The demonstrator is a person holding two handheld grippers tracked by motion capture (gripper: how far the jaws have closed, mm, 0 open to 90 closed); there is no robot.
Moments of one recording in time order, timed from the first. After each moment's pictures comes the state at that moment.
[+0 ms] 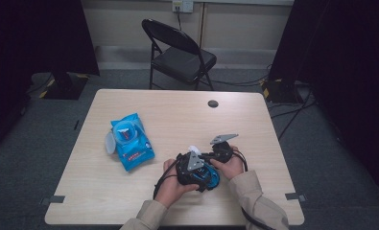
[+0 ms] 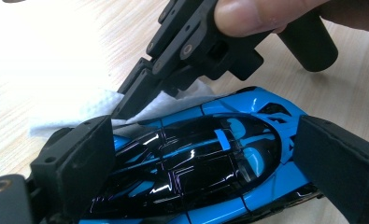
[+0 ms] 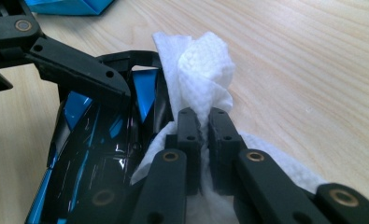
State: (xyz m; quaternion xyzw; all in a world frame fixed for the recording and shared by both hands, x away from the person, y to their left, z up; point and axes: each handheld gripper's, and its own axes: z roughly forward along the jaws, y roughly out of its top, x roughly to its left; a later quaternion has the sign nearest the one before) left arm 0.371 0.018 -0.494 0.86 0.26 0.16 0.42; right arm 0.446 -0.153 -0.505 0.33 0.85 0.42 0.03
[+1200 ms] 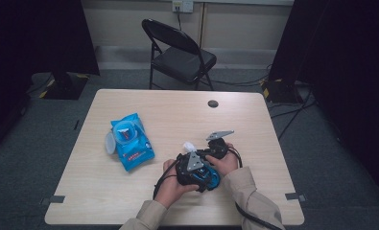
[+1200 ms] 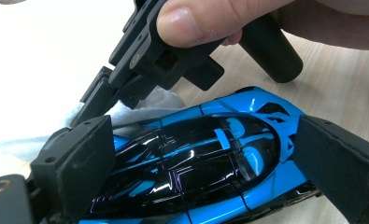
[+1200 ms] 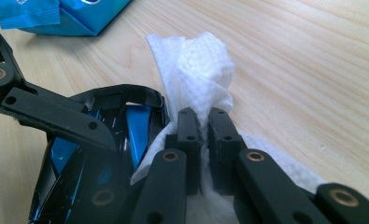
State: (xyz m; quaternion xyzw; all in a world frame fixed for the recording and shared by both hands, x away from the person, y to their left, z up) left arm 0.371 0.019 -0.495 0.86 0.25 0.15 0.42; right arm 0.460 -0.140 -0.508 0.34 0.84 0.43 0.02
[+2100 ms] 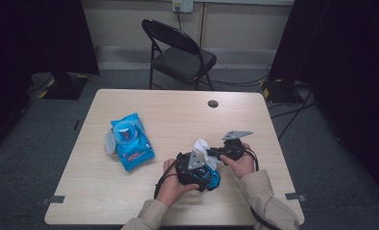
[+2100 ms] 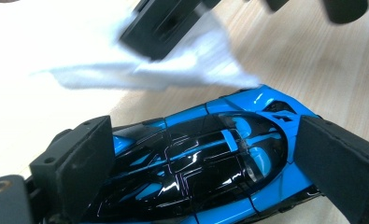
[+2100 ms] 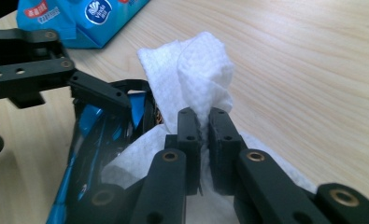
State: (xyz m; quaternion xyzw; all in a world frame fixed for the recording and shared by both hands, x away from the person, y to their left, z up) left arm 0.375 0.018 -0.493 0.86 0.25 0.15 0.41; right arm 0.439 -0.185 -0.477 0.34 0.82 0.45 0.06
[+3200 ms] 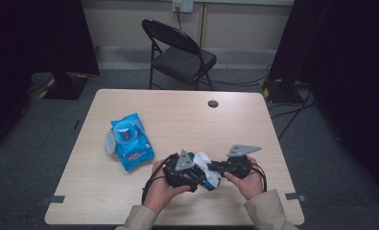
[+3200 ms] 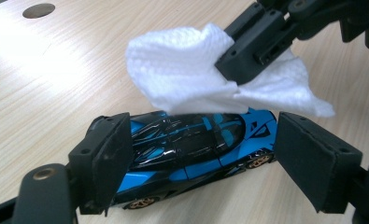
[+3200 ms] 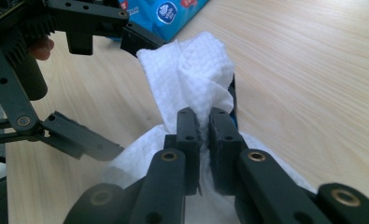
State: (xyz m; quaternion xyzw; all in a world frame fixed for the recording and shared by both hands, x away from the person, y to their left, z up) left arm 0.350 0.049 -0.455 0.85 0.25 0.14 0.43; right arm 0.373 -0.185 -0.454 0.31 0.82 0.47 0.06
